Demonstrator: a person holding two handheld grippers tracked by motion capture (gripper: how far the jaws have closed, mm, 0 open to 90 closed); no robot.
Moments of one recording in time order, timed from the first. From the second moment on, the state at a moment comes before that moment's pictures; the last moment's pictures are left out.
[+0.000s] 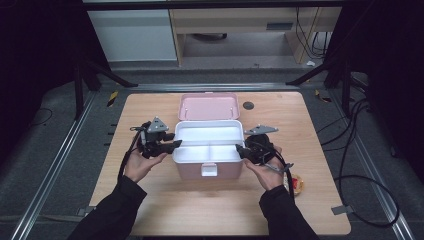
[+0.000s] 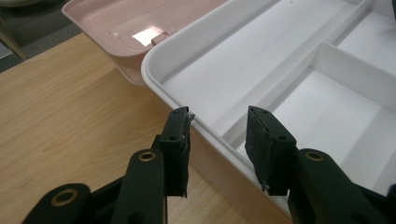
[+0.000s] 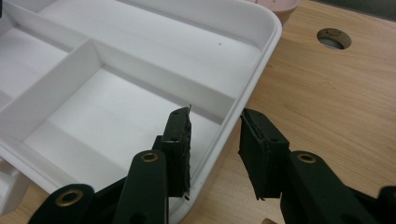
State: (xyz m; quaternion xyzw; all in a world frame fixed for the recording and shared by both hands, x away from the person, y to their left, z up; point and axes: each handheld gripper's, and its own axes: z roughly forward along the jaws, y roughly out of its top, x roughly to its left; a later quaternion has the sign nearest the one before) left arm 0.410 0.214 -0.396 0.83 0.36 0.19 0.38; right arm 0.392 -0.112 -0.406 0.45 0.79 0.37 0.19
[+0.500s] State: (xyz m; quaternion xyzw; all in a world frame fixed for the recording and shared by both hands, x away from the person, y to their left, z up) left arm 0.418 0.215 -0.395 0.84 0.35 0.18 0.38; right arm 0.385 -0.106 -0.406 0.47 0.78 0.36 0.20
